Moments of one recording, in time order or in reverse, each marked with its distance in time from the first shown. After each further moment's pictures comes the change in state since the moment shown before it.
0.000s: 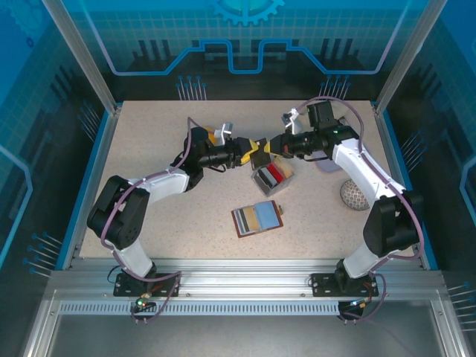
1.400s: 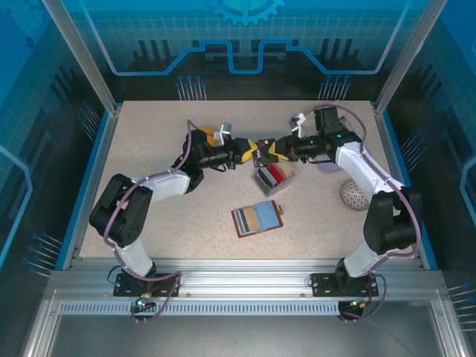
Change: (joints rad) left arm 0.000 0.023 -0.029 0.124 -0.018 -0.142; right arm -0.068 0.016 -0.094 0.093 -0.076 0.098
